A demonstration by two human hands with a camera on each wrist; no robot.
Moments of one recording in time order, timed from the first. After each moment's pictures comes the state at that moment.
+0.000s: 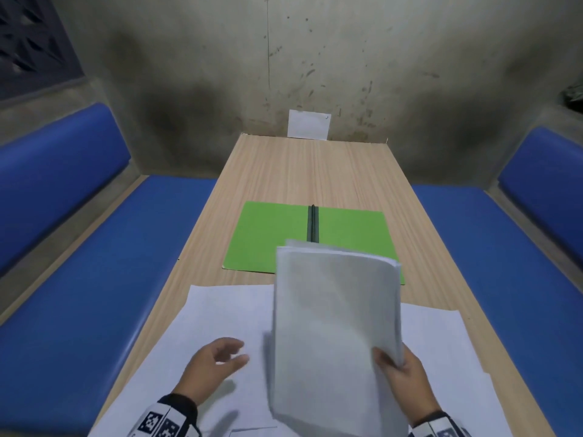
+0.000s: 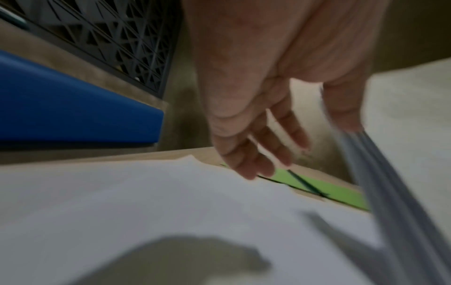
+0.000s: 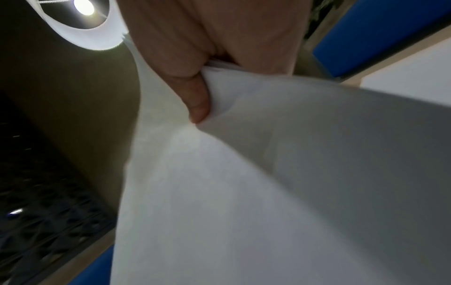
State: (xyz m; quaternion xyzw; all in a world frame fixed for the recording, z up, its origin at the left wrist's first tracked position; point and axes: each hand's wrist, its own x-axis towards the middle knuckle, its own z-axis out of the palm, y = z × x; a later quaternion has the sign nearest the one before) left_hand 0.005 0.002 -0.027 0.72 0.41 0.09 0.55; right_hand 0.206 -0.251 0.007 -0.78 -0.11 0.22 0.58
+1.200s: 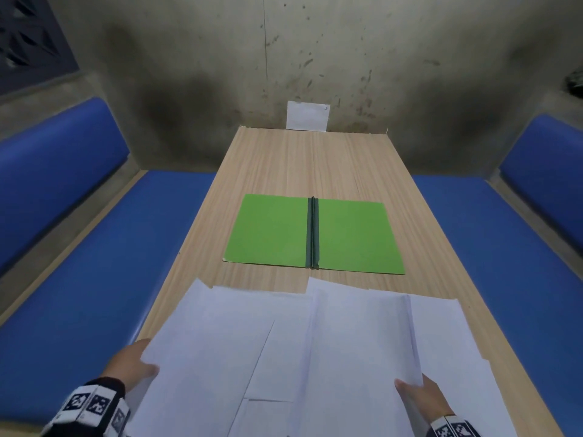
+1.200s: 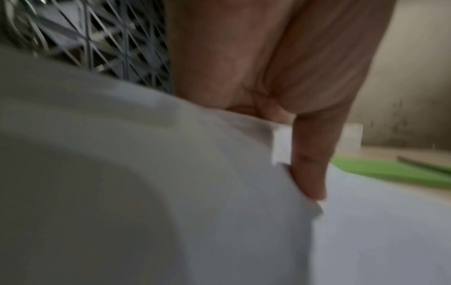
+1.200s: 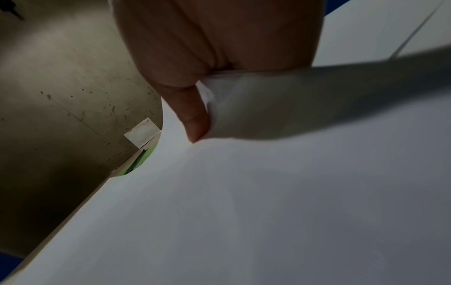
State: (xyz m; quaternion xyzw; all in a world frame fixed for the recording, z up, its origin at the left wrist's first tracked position) left_hand -0.072 0.089 -0.020 0.77 0.54 -0.10 0.33; right_hand 0.228 -0.299 -0.057 -0.85 0.06 0.33 0.40
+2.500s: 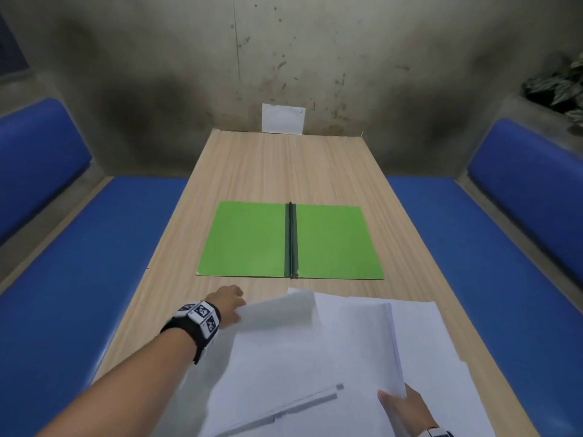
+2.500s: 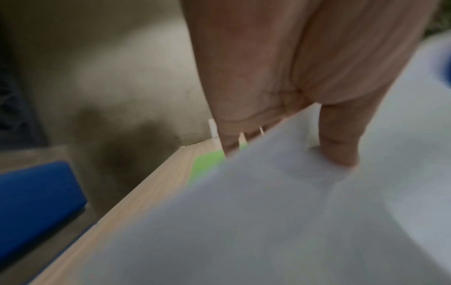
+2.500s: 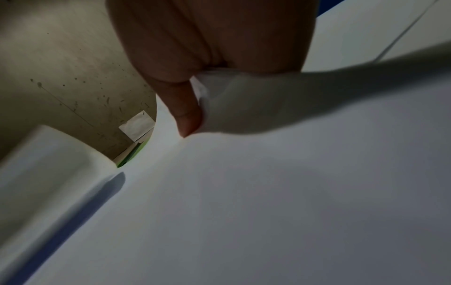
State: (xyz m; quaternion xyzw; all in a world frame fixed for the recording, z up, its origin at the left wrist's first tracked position) left_hand 0.141 0.067 -0.009 0.95 0.19 -0.24 0.09; right_hand 0.231 -0.302 -0.062 -0.84 0.06 0.33 0.42
